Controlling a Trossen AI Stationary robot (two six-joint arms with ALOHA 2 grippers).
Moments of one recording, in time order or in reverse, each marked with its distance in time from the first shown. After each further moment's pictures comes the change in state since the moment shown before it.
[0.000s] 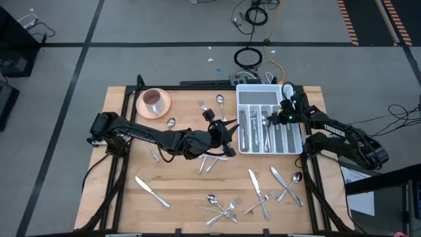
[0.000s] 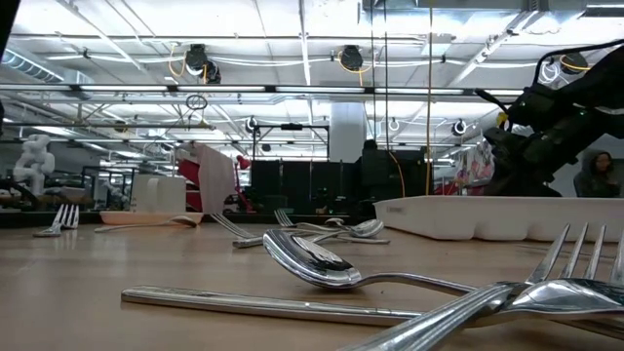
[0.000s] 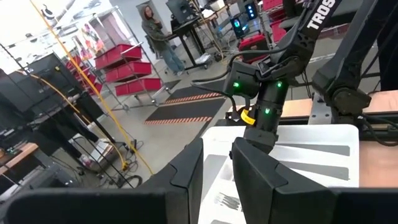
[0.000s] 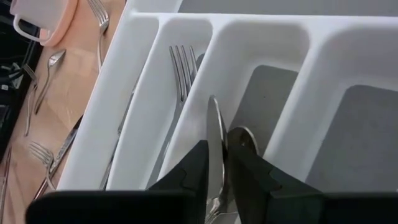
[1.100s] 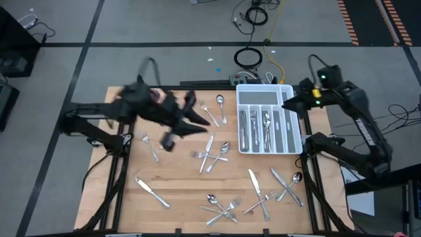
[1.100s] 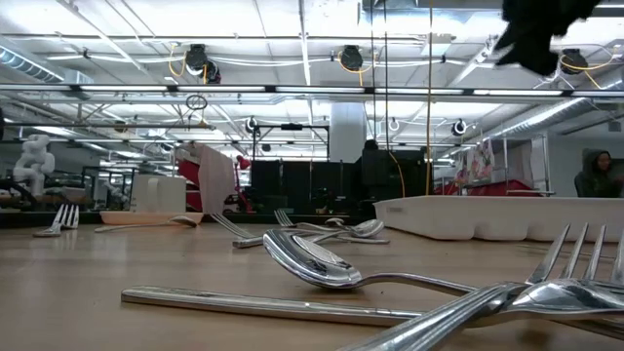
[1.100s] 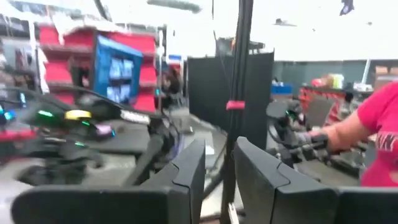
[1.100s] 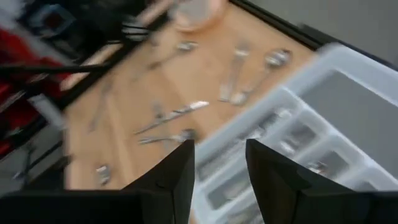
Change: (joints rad) left arm 0.176 -0.472 0.000 -0.132 1.133 -0.440; right arm 0.034 -0.188 0.900 -1.015 -0.206 -0.459
